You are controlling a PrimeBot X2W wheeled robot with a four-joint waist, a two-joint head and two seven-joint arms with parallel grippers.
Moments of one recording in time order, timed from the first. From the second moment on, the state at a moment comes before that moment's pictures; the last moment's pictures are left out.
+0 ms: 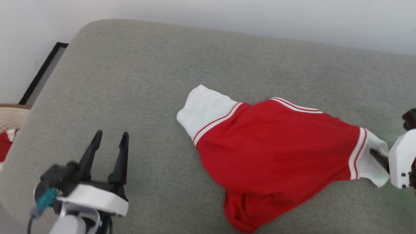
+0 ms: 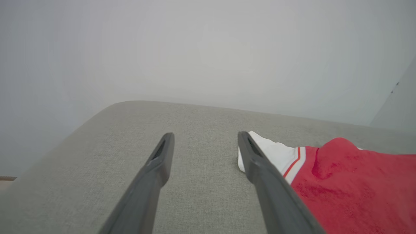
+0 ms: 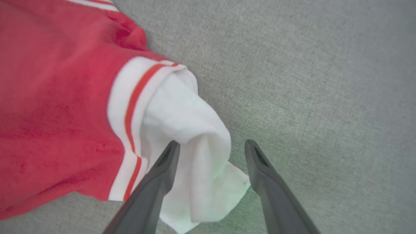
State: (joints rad) left arm -0.10 0.24 -0.13 0.13 -0.39 -0.13 -0.24; right arm -0.37 -0.60 0.19 0.38 0.56 0.13 0.67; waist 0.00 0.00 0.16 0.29
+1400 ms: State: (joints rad) left arm -0.90 0.61 -0.60 0.76 -0.80 -0.08 0.79; right arm -0.22 -0.06 -0.12 -0.09 0.24 0.13 0.16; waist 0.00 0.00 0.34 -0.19
